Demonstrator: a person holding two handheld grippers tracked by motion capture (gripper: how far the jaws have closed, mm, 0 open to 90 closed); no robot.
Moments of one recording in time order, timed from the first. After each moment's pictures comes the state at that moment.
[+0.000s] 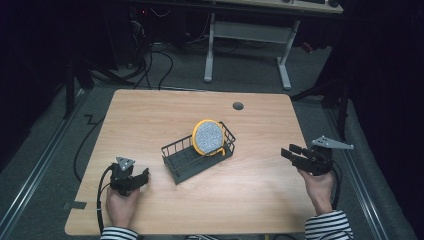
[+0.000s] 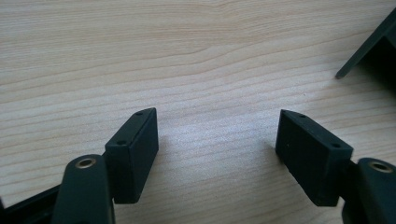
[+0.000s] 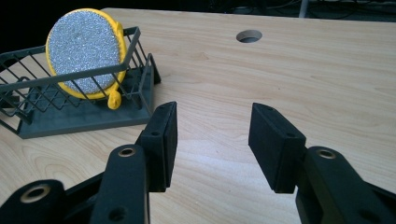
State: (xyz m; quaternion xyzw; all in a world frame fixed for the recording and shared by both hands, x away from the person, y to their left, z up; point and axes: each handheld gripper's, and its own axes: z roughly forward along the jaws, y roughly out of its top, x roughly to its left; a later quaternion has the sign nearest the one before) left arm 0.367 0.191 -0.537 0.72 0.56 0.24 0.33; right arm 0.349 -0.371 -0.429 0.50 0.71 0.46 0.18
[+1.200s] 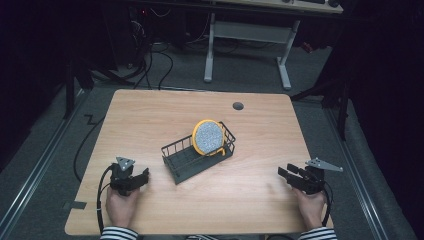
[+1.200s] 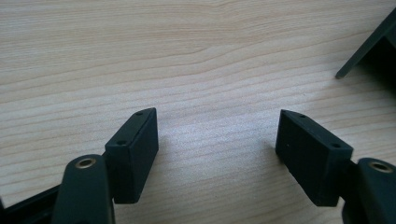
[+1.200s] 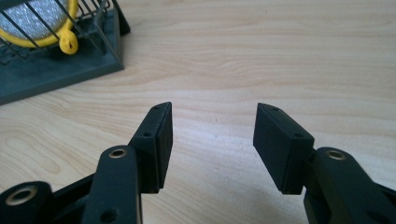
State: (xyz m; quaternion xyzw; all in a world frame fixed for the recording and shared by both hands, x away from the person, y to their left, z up) left arm 0.367 0.191 -0.537 0.72 0.56 0.24 0.33; right arm 0.328 -0.376 -0.506 0.55 0.69 0.43 0.17
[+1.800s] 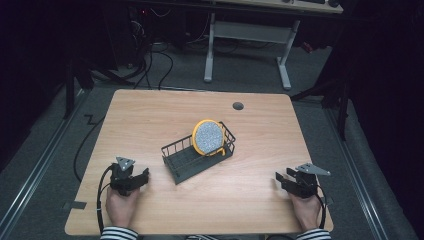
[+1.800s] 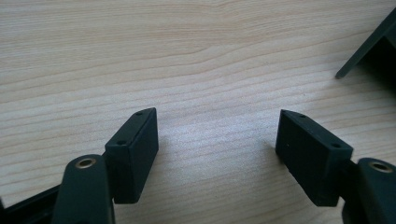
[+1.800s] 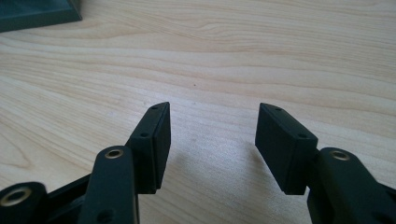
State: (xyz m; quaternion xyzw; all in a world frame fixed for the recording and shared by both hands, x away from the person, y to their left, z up) left arm 0.367 0.191 -0.537 0.72 0.56 0.24 0.33; right arm 0.326 -0.363 -0.527 0.54 0.73 0.36 0.23
